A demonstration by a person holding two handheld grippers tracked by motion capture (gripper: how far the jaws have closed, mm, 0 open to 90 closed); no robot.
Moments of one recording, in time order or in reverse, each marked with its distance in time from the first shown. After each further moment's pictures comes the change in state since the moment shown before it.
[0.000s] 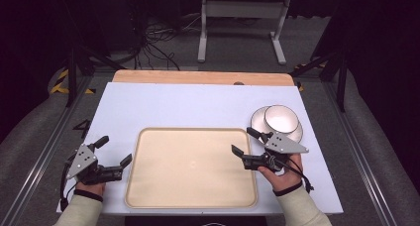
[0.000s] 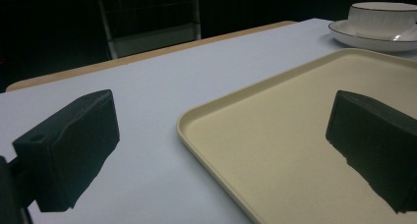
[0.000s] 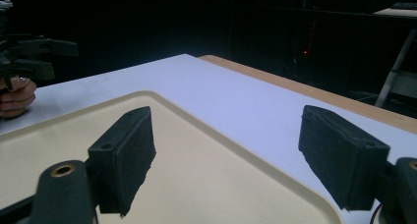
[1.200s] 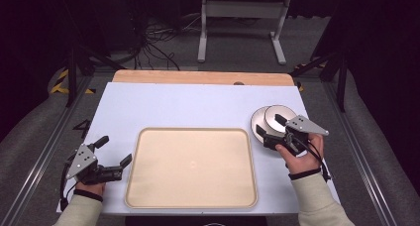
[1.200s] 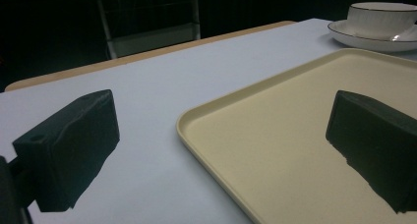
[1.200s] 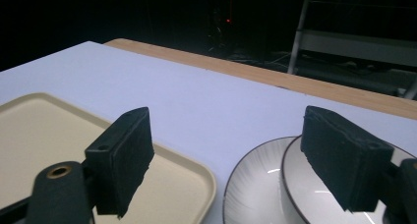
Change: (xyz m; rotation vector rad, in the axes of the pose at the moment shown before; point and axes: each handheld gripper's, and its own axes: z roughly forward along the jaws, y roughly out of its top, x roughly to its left) left arm 0.001 0.000 0.000 0.003 -0.002 0.001; right arm -0.058 0.016 -0.020 0.114 -0.298 0.108
